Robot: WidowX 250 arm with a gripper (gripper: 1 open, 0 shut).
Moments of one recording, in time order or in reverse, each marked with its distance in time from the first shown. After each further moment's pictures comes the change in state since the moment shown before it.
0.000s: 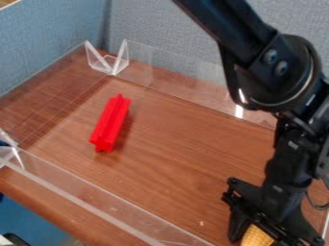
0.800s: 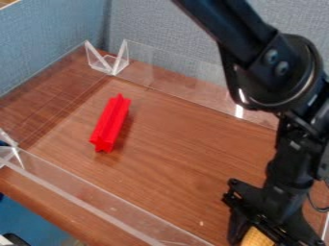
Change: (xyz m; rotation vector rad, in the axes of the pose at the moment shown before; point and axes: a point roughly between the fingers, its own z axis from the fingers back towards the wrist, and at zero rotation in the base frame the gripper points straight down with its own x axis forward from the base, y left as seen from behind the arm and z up) arm -0.013 0.000 0.007 0.006 0.029 -0.022
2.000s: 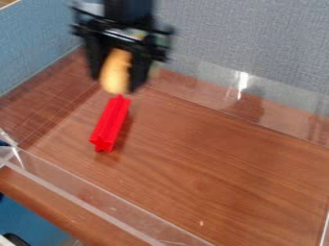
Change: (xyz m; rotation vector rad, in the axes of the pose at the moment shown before) arm -0.067 0.170 0.145 0.019 -0.220 0.407
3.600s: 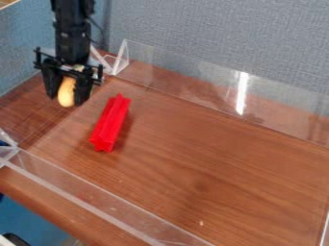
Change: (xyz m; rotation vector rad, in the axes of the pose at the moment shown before) arm 0.072 0.123 -0.118 0.073 0.150 0.160
